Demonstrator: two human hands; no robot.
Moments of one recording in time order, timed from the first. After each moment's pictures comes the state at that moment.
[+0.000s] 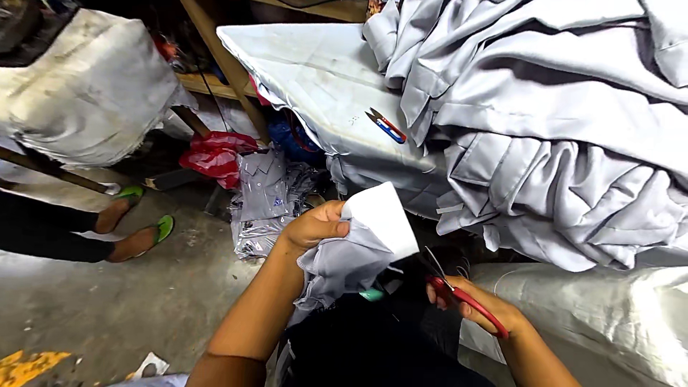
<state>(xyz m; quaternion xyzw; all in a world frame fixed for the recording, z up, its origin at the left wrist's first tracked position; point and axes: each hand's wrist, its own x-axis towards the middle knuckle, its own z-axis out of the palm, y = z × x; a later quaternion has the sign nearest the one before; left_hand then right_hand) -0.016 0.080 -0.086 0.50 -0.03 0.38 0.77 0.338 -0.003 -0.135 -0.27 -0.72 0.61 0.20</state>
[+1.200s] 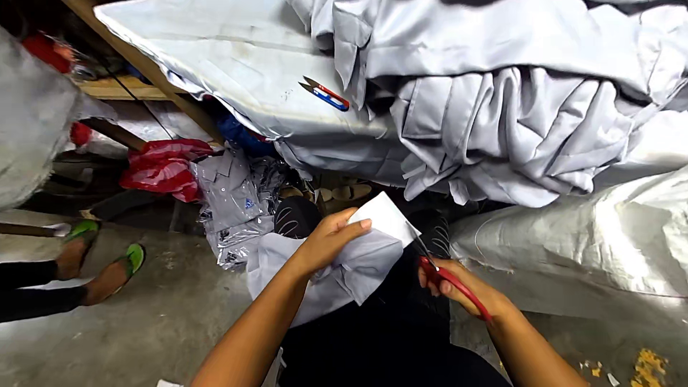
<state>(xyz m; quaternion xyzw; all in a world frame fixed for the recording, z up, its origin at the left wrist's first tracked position) 0.049 0.040 -0.113 0.61 0.38 0.27 0.64 0.344 -0.063 -0.152 -0.40 -0.67 0.56 0.28</state>
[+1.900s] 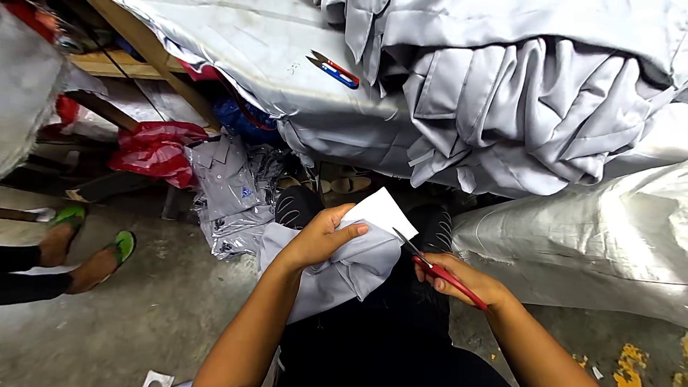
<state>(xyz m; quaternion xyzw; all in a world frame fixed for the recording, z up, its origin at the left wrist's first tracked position) 0.024 0.032 -0.136 0.66 0.30 0.30 0.62 0.337 -0.062 -0.159 -0.38 -0.71 0.56 0.21</state>
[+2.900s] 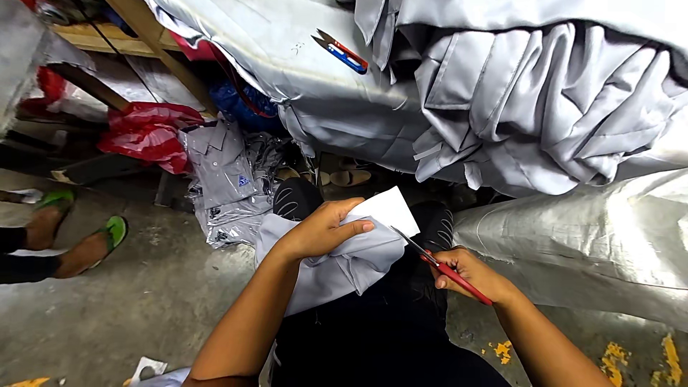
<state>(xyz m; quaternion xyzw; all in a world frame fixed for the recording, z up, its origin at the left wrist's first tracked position) 0.021 0.038 -0.136 0.75 0.28 0.26 0.54 0.349 -0.063 -0.160 -0.42 -0.73 0.51 0.21</state>
